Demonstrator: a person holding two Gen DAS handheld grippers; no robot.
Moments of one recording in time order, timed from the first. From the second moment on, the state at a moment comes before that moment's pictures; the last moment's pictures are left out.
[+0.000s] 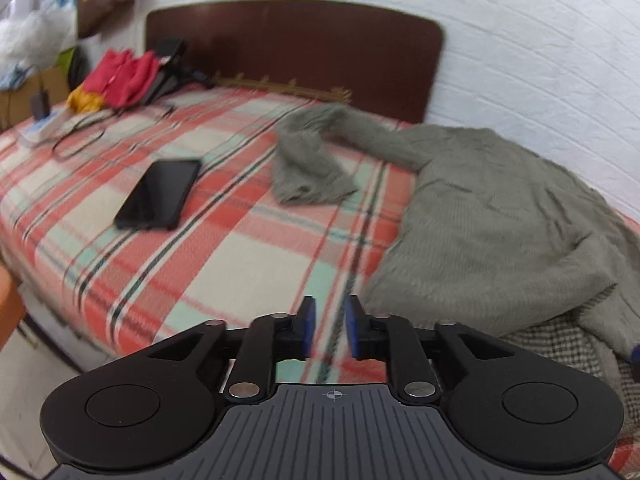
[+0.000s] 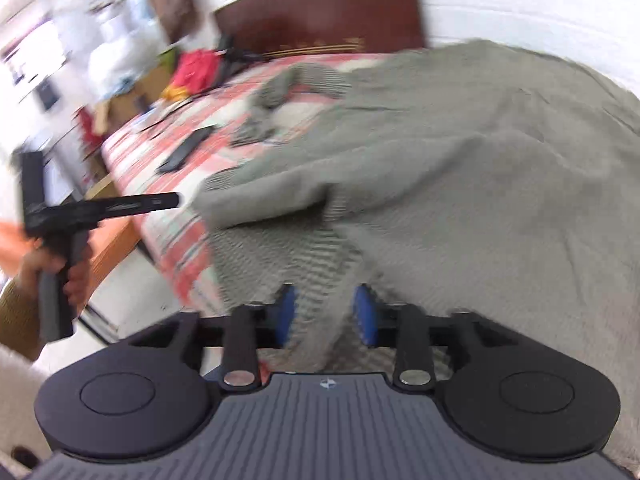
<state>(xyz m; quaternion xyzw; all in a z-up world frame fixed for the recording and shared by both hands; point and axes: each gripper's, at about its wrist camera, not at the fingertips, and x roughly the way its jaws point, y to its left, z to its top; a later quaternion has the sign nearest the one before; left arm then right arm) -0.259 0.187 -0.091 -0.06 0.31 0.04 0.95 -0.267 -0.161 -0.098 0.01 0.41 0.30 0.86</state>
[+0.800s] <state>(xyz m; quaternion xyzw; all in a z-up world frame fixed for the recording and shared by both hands) -0.220 0.087 -0.099 0.15 0.28 -0.11 0.94 -0.166 -0.152 -0.060 -0.10 0.27 0.22 0.93</state>
